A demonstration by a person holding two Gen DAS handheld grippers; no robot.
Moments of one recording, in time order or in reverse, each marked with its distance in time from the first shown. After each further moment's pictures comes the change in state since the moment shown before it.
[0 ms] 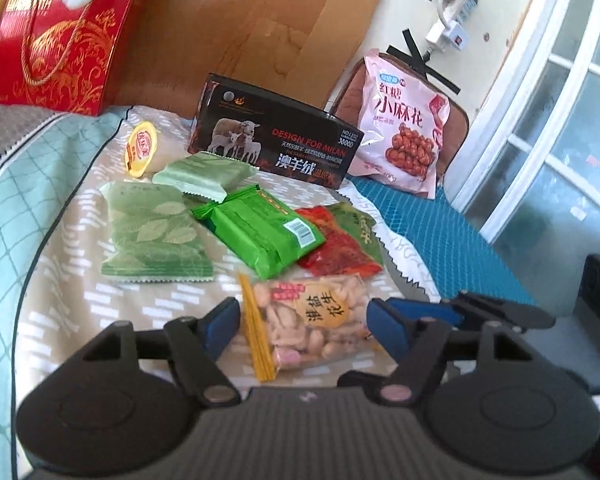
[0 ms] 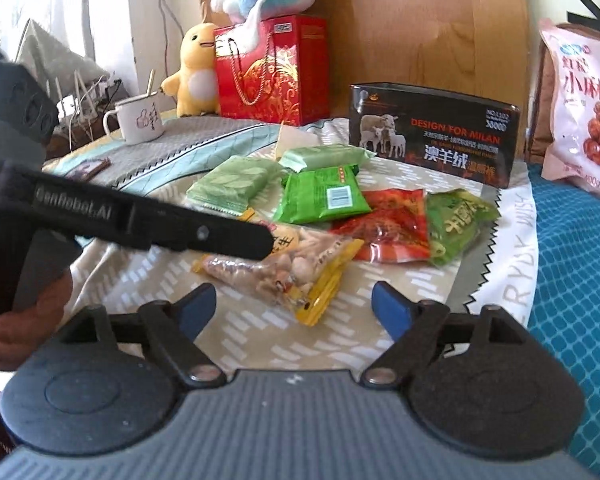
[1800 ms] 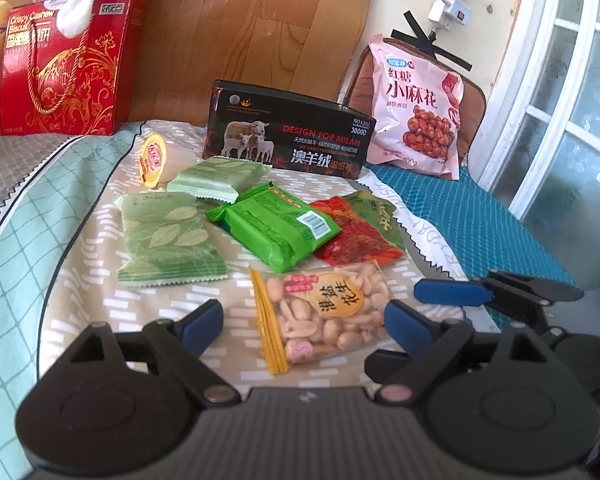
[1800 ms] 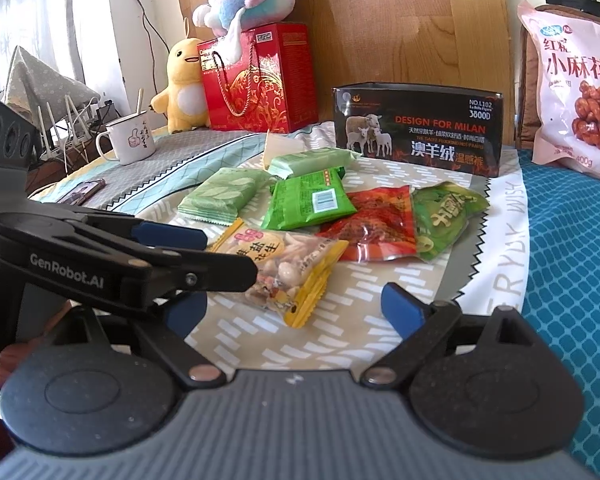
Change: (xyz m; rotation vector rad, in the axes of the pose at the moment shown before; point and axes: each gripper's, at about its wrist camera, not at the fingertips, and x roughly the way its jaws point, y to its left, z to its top) left arm 0.000 -0.007 -0.001 0.076 0.013 0.092; right arm -0.007 -0.008 -0.002 0.057 -0.021 0.000
